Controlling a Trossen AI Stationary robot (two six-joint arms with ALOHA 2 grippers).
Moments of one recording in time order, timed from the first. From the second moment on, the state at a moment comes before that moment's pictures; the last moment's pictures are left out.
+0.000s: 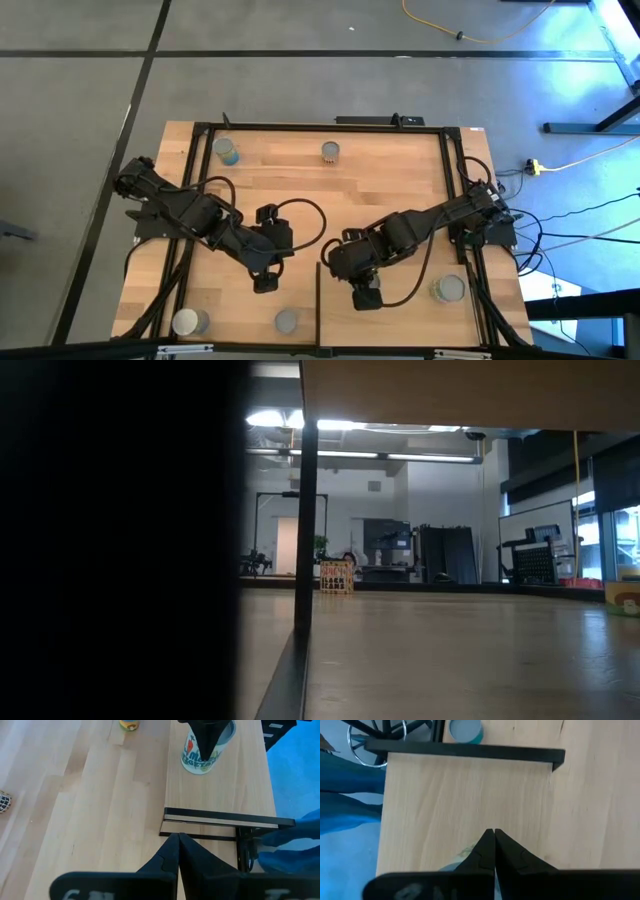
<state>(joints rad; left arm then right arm) -0.51 1.59 1.80 -1.08 -0.31 -0.55 0.43 1.95 2.04 -1.25 -0.10 0.34</state>
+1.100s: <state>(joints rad) -0.51 1.59 1.80 -1.08 -0.33 -0.53 0.48 1.94 2.04 -1.53 0.00 0.33</state>
